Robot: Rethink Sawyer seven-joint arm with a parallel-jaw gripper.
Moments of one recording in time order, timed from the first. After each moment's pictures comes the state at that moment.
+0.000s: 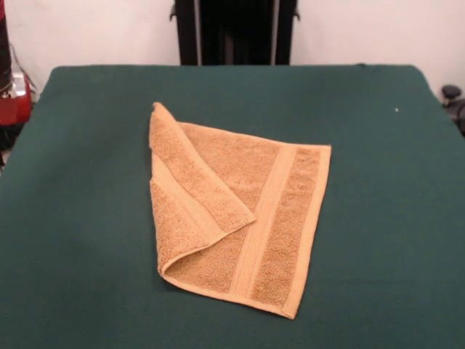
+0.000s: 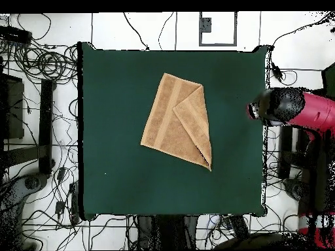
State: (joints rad) arm -0.65 -0.43 0.27 1.07 -0.49 0.93 1.09
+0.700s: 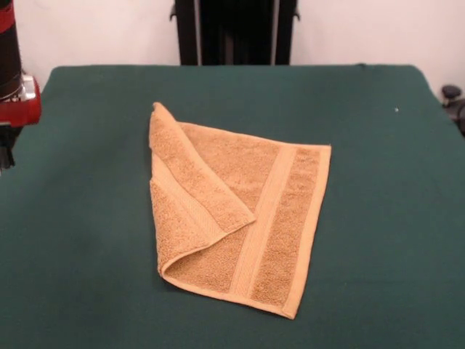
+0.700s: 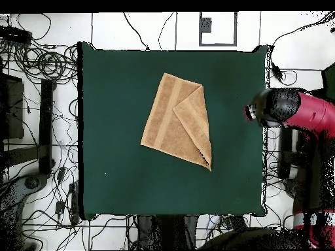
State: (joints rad) arm -0.60 -0.41 0.20 1.06 -0.43 0.93 1.10
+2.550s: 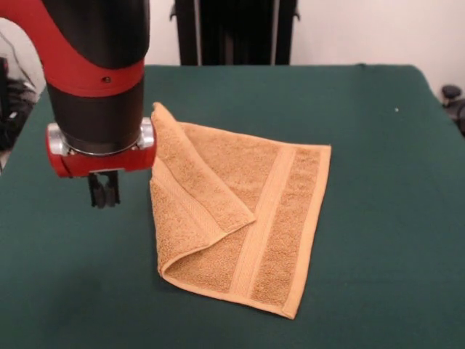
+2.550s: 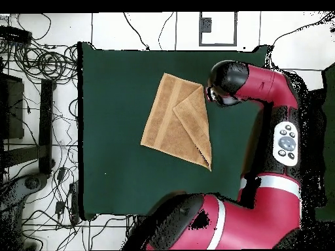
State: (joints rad) arm -0.33 -0.26 -0.01 0.85 -0.19 1.04 1.24
